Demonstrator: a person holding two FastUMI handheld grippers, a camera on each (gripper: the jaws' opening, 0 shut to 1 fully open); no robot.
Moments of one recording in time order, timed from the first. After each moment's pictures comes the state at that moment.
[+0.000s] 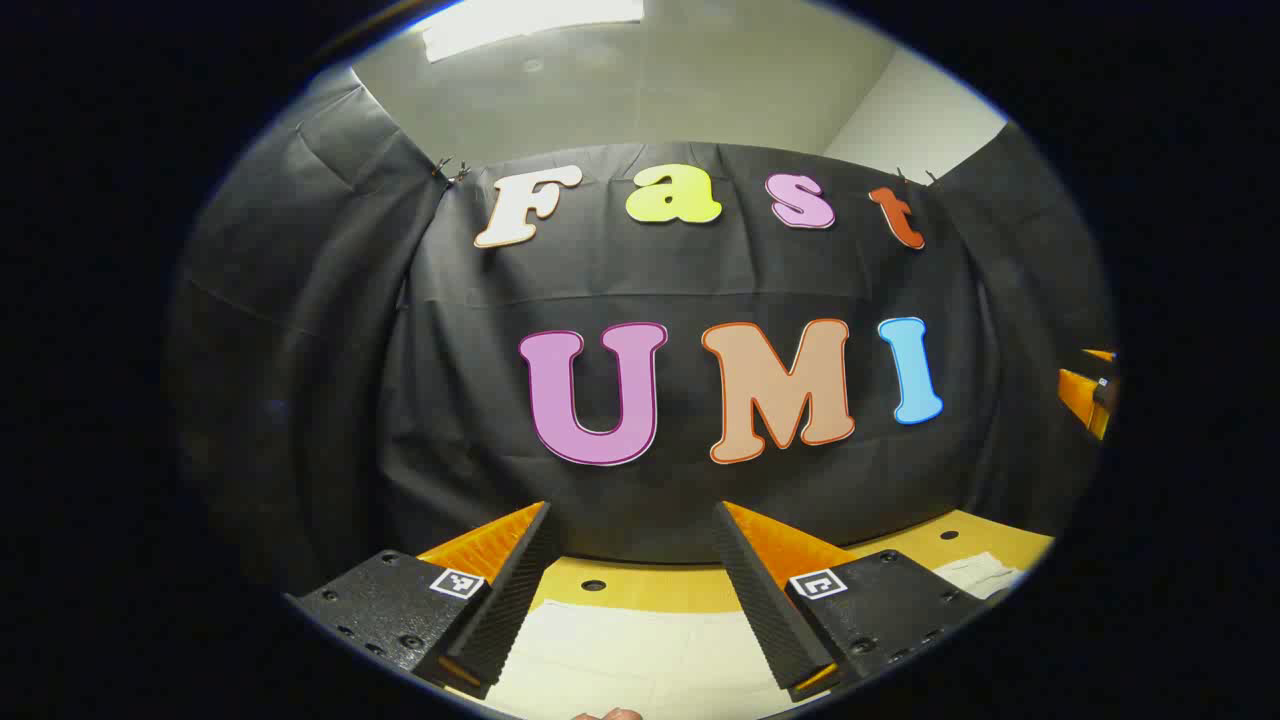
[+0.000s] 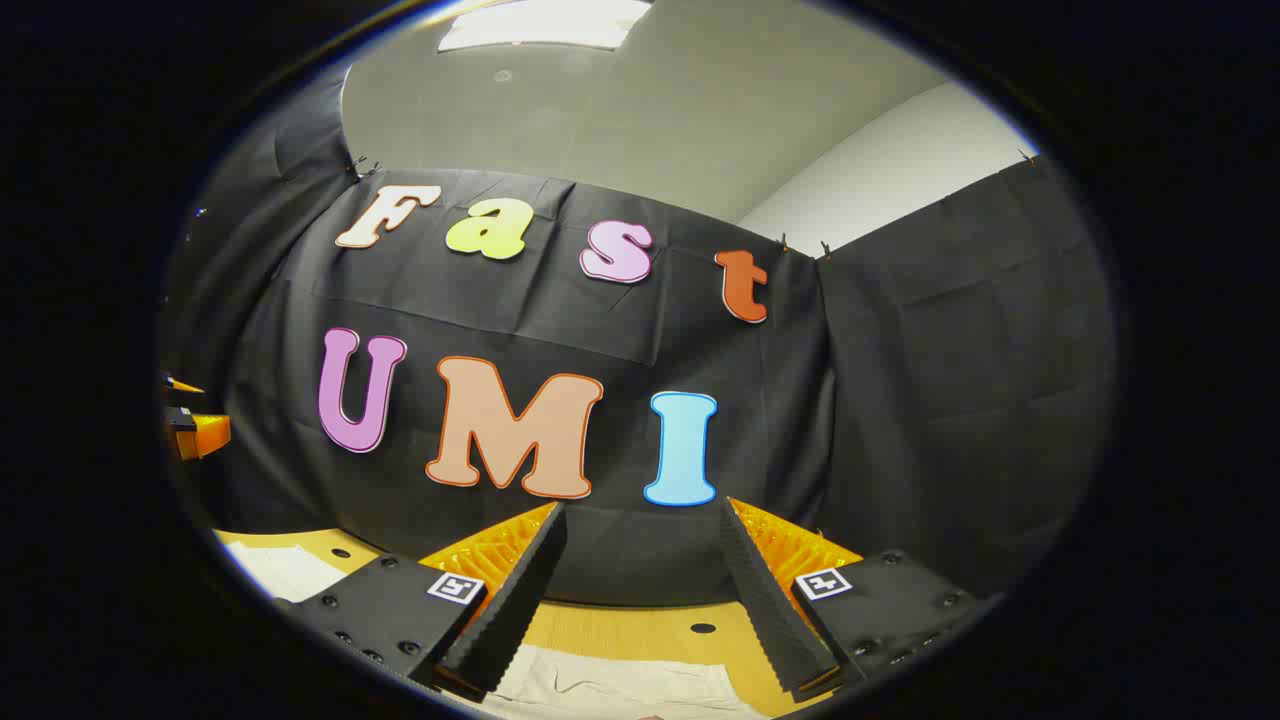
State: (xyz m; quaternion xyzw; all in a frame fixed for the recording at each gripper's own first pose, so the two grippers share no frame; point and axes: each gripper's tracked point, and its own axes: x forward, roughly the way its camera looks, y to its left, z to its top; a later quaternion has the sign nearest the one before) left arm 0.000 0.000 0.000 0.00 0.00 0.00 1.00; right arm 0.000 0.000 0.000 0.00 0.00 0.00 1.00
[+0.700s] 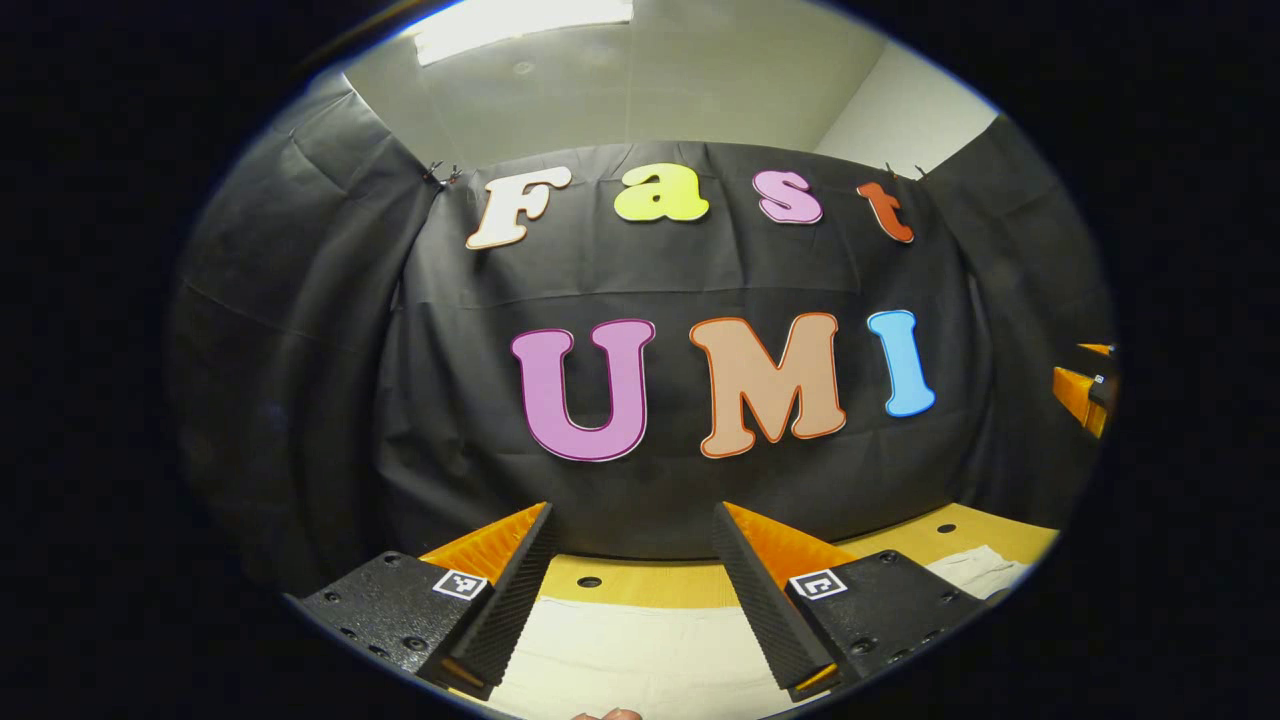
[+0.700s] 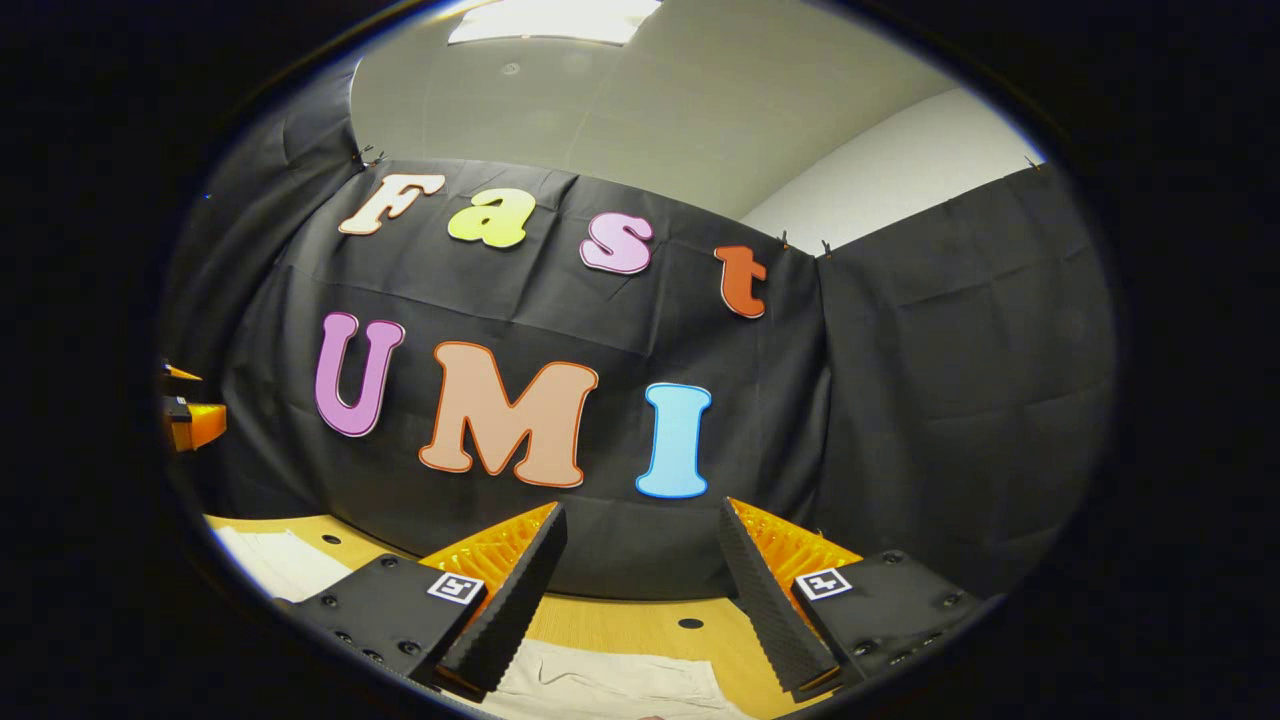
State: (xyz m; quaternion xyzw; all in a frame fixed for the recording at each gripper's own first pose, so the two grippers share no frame) left arm -0.006 -0.011 -0.009 0.01 0.00 -0.01 1.00; right arm -0.004 -0.009 -0.013 -0.01 0.01 0.00 1.00
